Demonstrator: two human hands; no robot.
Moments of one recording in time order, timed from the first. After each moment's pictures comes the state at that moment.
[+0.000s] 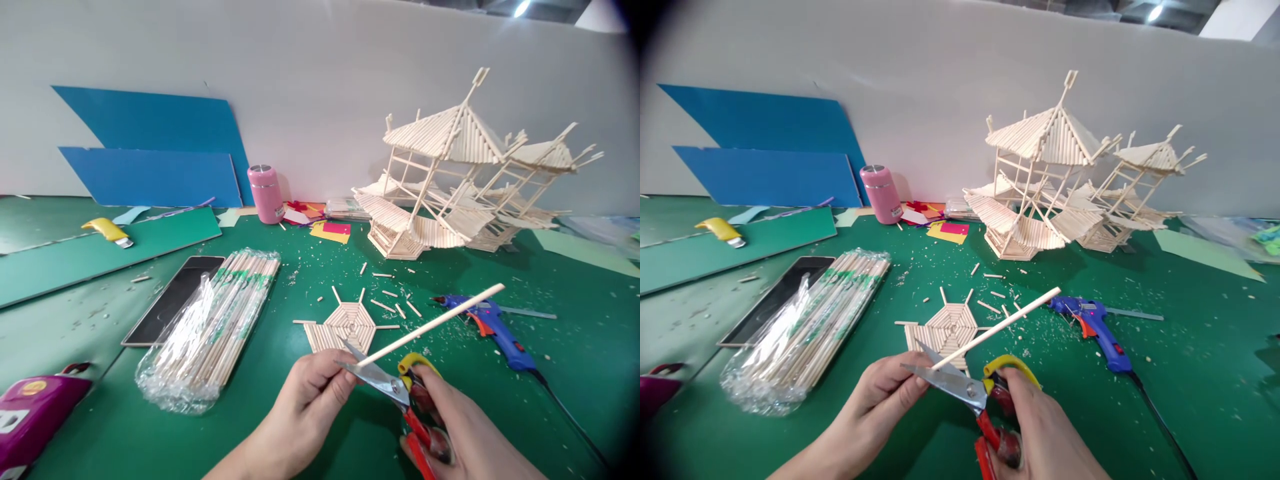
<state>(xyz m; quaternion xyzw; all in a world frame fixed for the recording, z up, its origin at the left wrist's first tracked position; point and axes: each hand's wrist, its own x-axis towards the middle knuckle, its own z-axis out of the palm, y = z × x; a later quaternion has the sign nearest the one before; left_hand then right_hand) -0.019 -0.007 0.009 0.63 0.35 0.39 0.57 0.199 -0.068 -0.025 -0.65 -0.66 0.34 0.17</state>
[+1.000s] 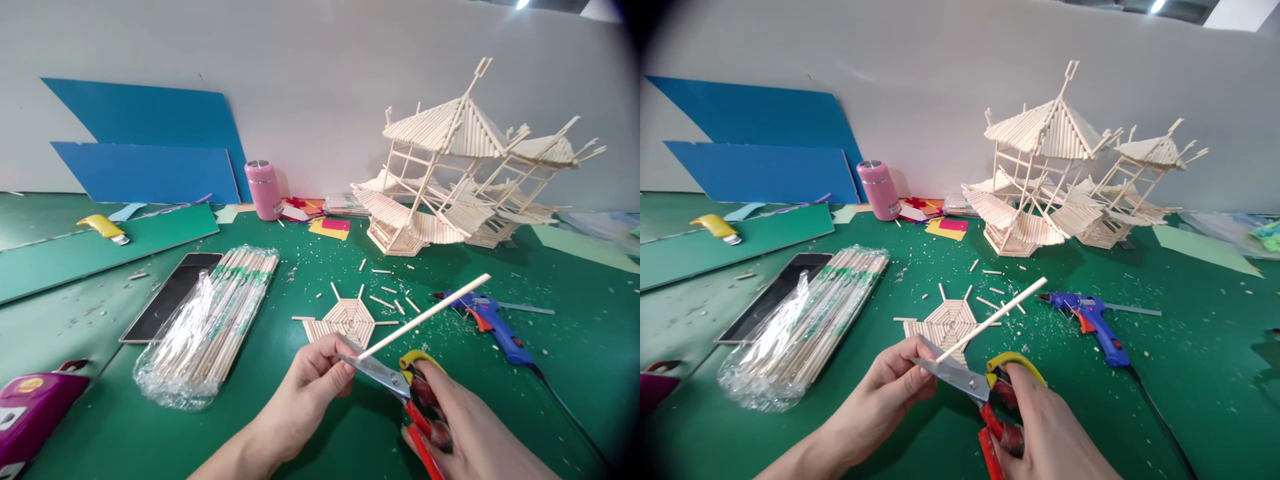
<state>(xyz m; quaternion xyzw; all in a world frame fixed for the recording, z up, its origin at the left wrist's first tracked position) -0.012 -0.003 -0.010 0.38 0.31 0.40 0.78 0.193 -0.060 -0.003 -0.63 -0.70 0.31 0.13</state>
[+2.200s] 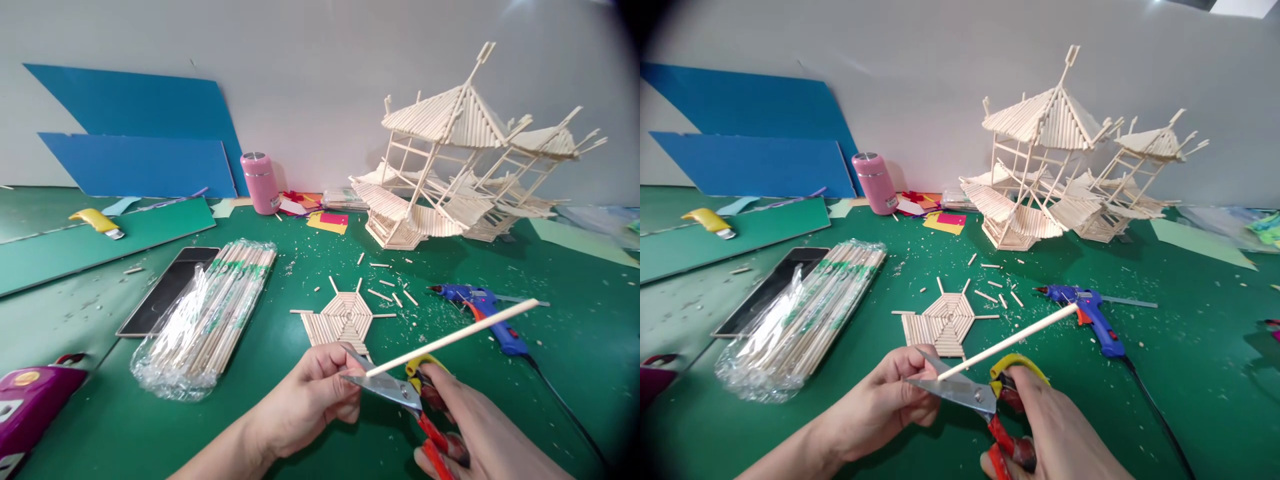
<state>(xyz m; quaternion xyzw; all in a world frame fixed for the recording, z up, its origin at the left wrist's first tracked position) -0.010 -0.009 -0.010 0.28 0.22 0.31 0.88 0.209 -0.076 -0.016 -0.65 -0.64 0.39 0.12</state>
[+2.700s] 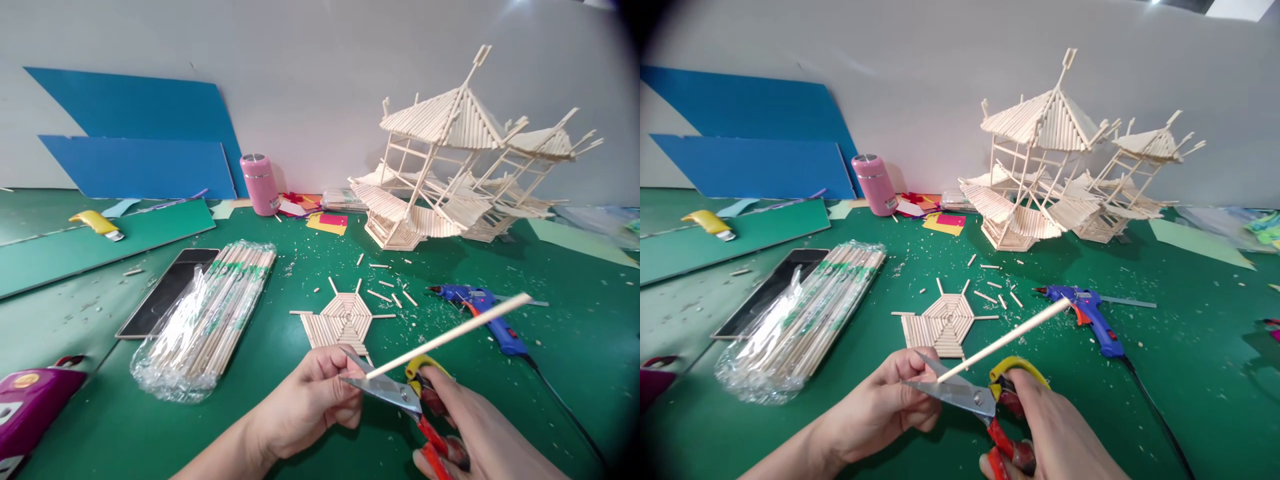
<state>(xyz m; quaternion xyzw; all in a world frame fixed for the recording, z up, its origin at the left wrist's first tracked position) -0.008 -0.009 -0.012 0.27 0.20 0.30 0.89 0.205 -0.075 -0.011 -0.64 -0.63 0.42 0.15</state>
